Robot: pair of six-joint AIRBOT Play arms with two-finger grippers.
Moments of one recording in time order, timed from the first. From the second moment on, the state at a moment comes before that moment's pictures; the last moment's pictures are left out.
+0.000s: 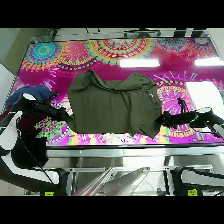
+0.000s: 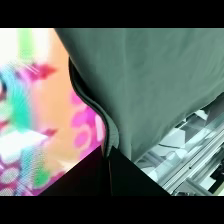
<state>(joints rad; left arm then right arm) 0.31 -1.66 1.11 0.93 -1.46 -0.98 -0.31 -1.45 0.65 -0.62 1.09 1.00</state>
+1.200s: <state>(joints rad) 0.84 -0.90 1.39 -0.43 -1.68 -0.81 -0.76 -0.70 1.46 -0.08 1.20 0.86</state>
